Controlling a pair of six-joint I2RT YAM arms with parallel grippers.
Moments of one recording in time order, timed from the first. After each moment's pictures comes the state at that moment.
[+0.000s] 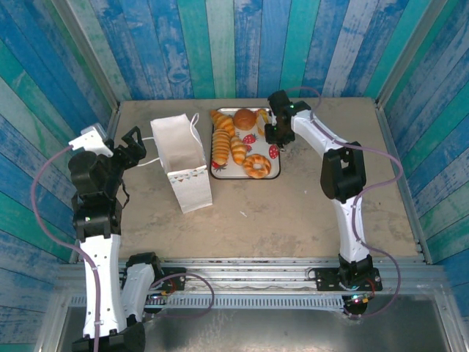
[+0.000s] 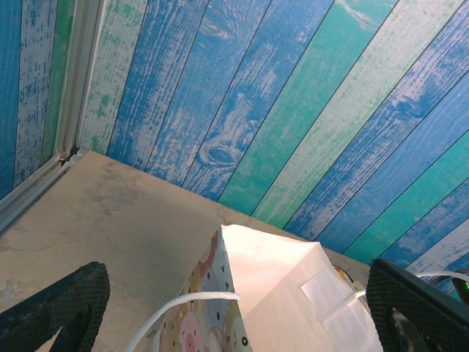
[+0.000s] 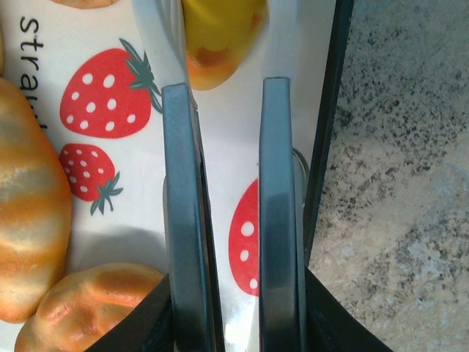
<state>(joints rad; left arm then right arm) 0.18 0.71 0.95 -0.37 0.18 -0.42 0.40 2.26 2.00 -0.94 -0.02 0.31</state>
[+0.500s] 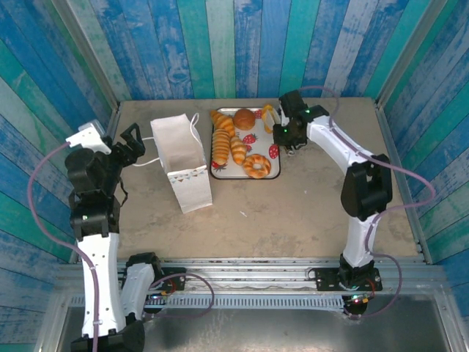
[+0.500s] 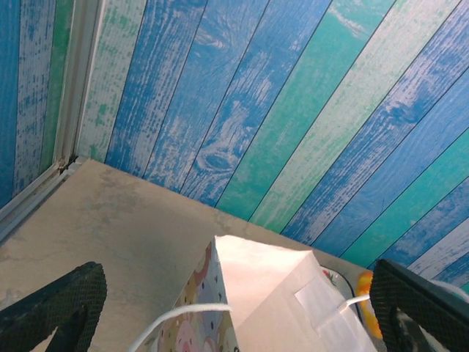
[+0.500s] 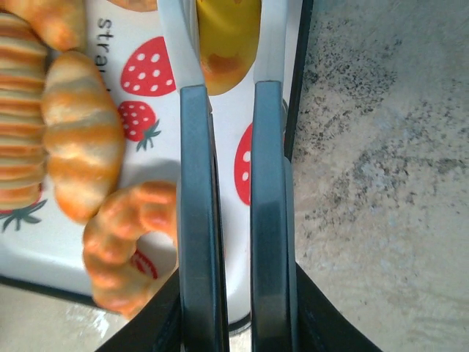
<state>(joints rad) 0.18 0.74 1.02 -0.40 0.18 -0.41 0.40 1.92 1.69 -0.85 -0.02 0.32</state>
